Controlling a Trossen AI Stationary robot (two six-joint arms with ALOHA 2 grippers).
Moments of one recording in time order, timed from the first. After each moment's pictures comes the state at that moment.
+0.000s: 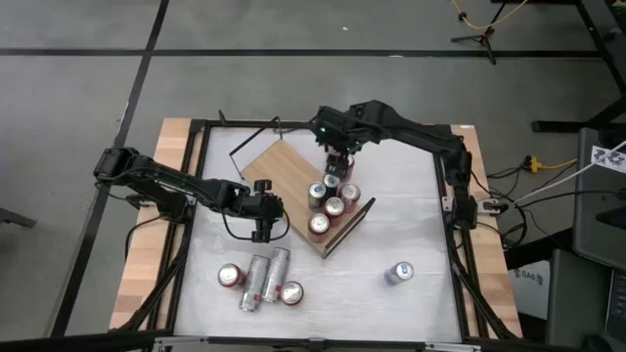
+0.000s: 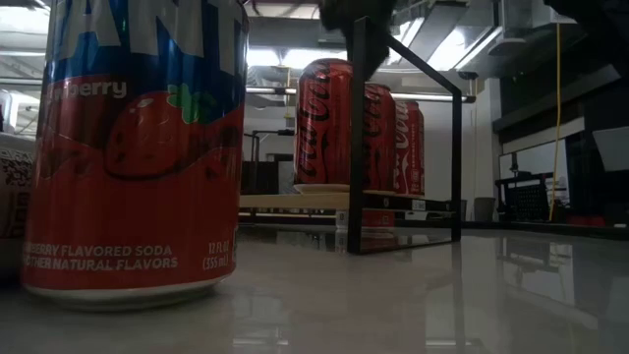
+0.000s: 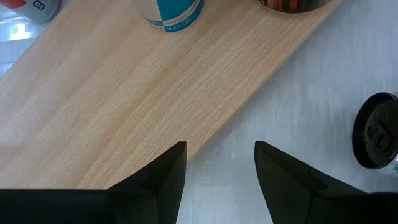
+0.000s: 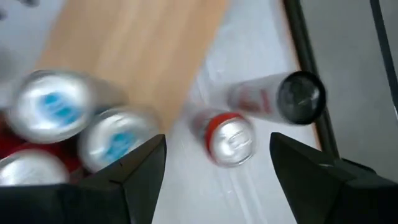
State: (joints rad) left arm -0.14 1.39 0.84 -0.50 -0.28 -0.08; right arm -0.21 2.02 2.27 -1.48 0.15 0.02
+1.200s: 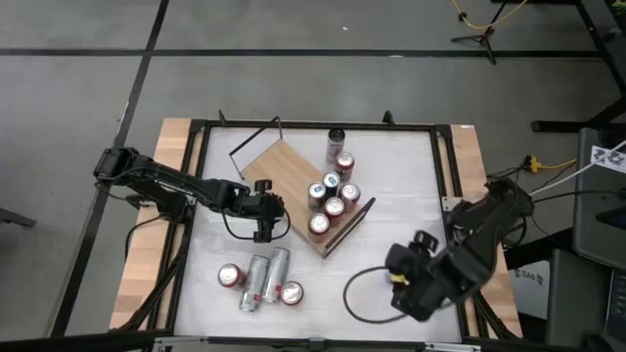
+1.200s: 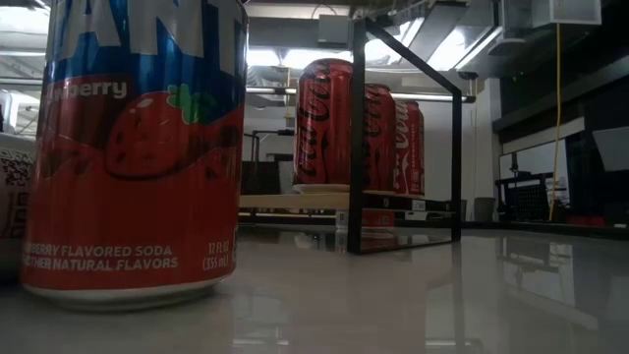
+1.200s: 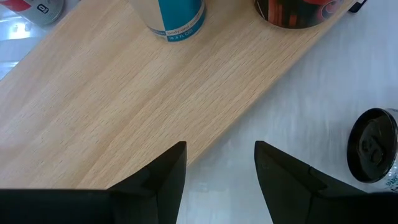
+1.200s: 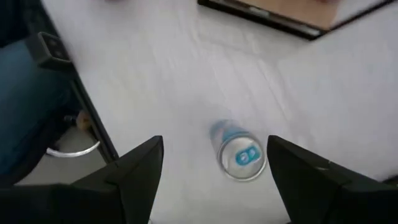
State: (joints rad) left arm -0.14 1.39 0.84 -0.48 -0.28 -0.11; right arm 0.77 1.73 1.90 -1.57 0.24 1.20
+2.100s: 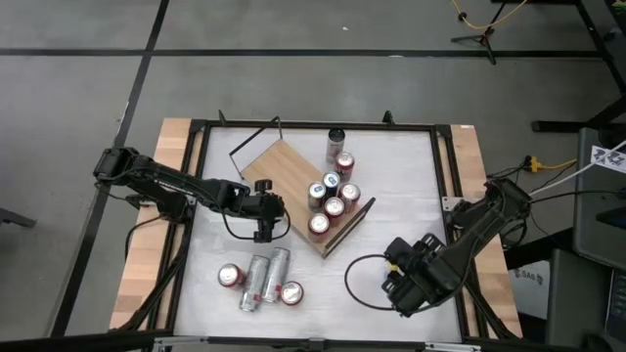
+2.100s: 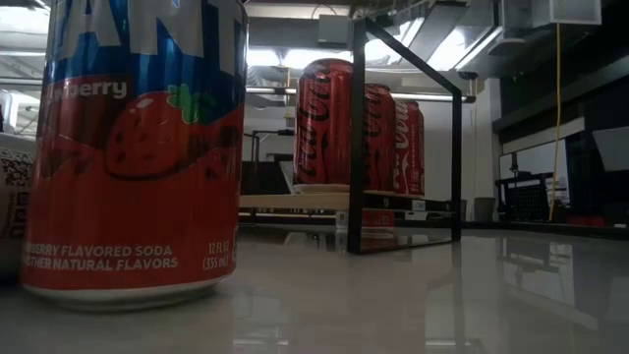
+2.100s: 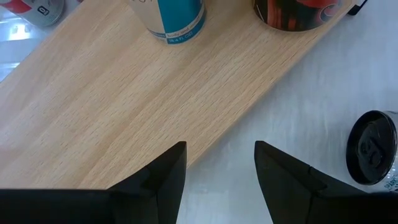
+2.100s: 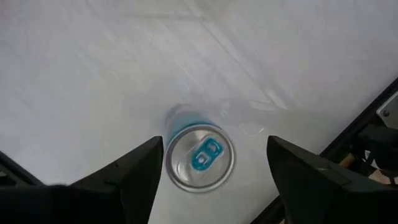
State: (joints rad) left arm -0.14 1.39 0.84 -0.47 -0.28 -0.11; right arm 0.76 1.73 1.64 -1.57 0.19 1.49
